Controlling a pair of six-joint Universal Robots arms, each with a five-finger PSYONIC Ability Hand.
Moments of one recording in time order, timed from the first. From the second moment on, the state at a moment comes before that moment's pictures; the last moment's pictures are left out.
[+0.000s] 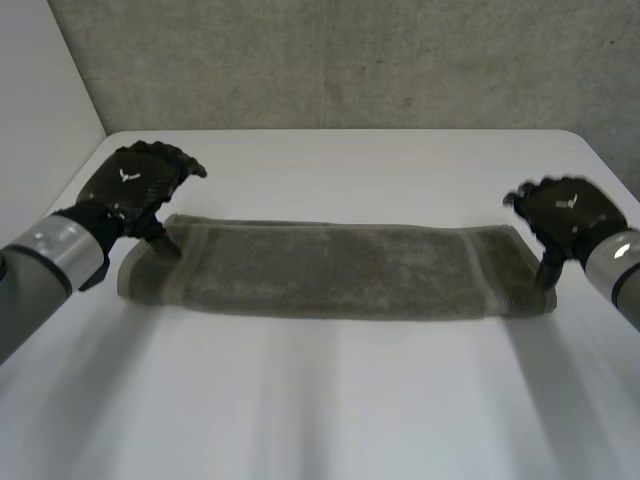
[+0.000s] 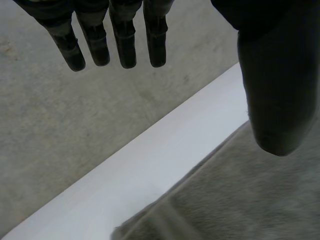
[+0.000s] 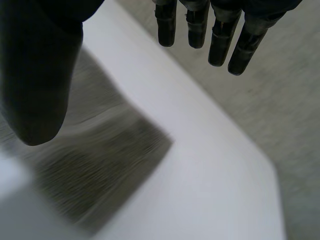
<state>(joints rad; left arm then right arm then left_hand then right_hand) 4.59 -1.76 -1.72 3.37 -1.10 3.42 1.69 -1.32 1.65 -0.01 1.35 2.57 0.39 0.34 0.22 0.23 0.13 0.23 0.25 0.21 0.23 0.06</state>
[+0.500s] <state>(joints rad) 4.61 -1.82 -1.89 3.62 -1.06 3.28 1.62 -1.11 1.70 -0.16 1.30 2.50 0.39 0.34 0.22 0.23 0.12 0.33 0.31 0.21 0.23 0.17</state>
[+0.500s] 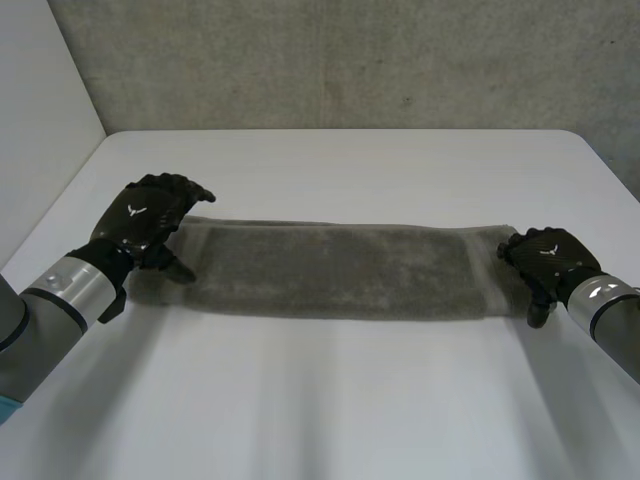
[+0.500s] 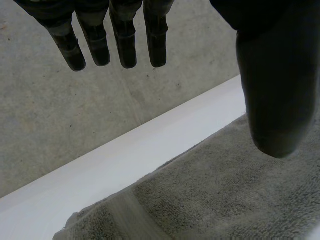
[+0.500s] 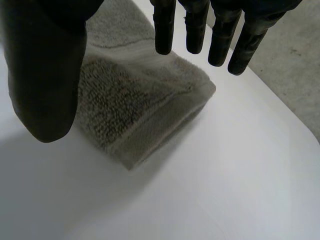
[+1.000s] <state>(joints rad) 4.61 -1.81 -1.92 3.62 -1.06 3.28 1.46 -1.12 1.65 -0.20 1.27 2.43 0.39 0.34 0.22 0.23 0.12 1.31 1.27 0.21 0.23 1.15</state>
